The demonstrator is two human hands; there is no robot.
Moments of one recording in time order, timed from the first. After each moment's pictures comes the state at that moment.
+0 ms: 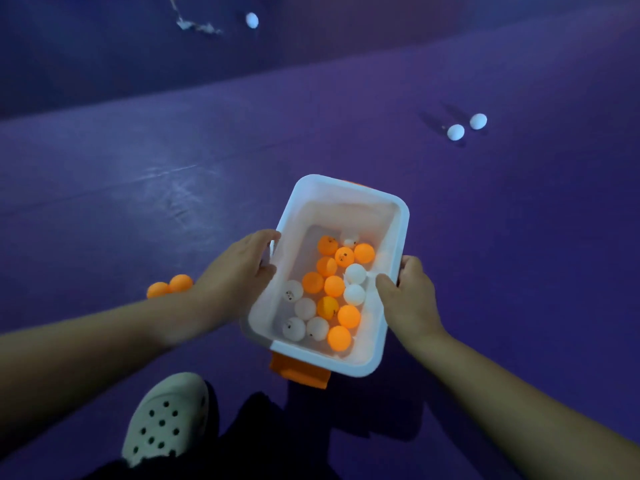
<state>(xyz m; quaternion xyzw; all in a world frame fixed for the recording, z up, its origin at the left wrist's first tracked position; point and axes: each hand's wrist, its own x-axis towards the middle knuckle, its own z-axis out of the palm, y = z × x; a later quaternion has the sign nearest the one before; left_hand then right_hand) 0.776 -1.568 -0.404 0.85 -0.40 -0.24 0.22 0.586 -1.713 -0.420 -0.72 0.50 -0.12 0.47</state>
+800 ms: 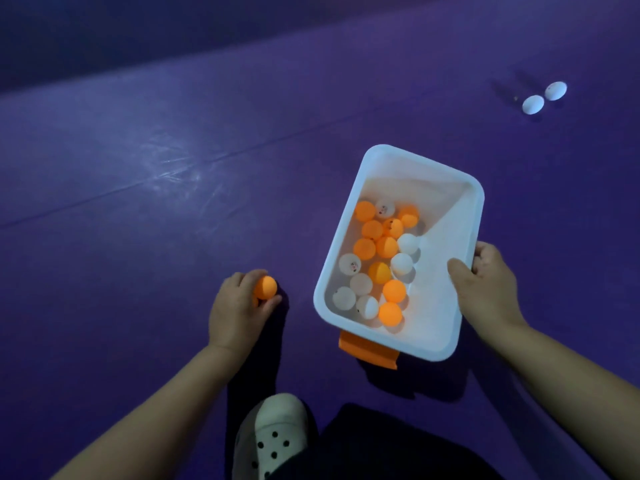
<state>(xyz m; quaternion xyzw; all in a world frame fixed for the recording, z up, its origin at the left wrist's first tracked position) 0.893 -1.455 -0.535 0.90 -0.32 -0.17 0.25 0.684 -1.679 -0.434 -0.69 0.58 -0.13 0.42</state>
